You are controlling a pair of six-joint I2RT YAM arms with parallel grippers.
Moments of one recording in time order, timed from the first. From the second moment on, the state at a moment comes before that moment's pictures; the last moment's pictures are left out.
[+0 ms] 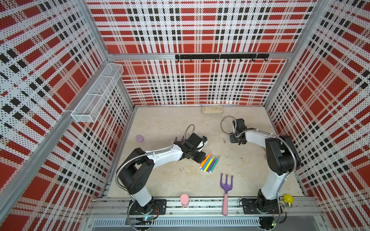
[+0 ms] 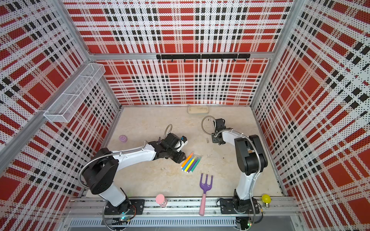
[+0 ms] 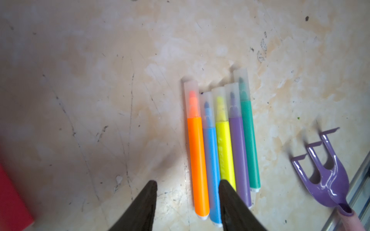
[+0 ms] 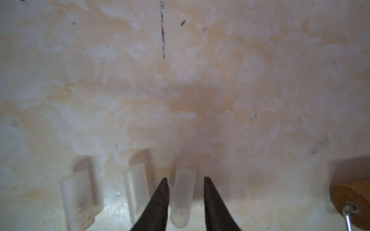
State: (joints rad) left arm -0.79 1.68 1.01 -0.35 0.19 -0.13; right arm 0.23 1.85 1.10 -0.34 0.19 0.10
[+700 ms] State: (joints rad) left arm -0.83 1.82 1.07 -0.37 0.11 -0.12; right arm 0.25 1.68 1.05 -0.29 0.19 0.10
